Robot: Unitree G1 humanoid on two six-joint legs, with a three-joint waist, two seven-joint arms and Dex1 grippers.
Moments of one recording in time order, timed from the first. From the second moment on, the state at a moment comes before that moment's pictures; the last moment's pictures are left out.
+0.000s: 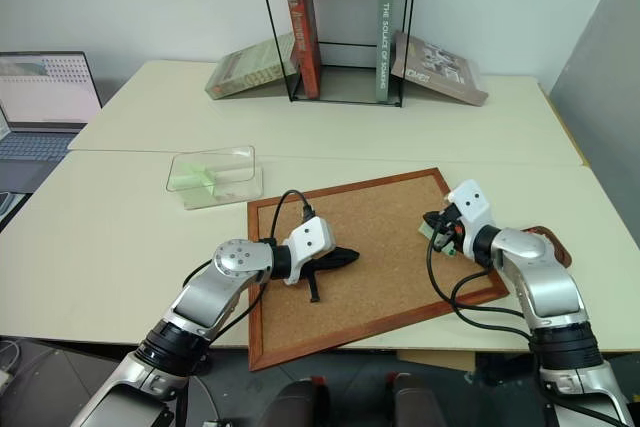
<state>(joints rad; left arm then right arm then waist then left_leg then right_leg) -0.43 0.44 -0.35 0.04 -0.06 0.28 -0.90 -0.36 -0.55 0.01 -0.08 0.24 0.54 0.69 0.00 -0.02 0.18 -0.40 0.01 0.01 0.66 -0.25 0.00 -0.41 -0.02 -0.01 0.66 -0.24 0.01</state>
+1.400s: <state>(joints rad) -0.44 0.41 -0.36 0.08 -0.04 0.24 -0.91 -0.14 -0.85 -0.24 0.06 0.18 0.58 0.65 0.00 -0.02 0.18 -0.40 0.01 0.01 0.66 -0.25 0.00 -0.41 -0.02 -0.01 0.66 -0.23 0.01</state>
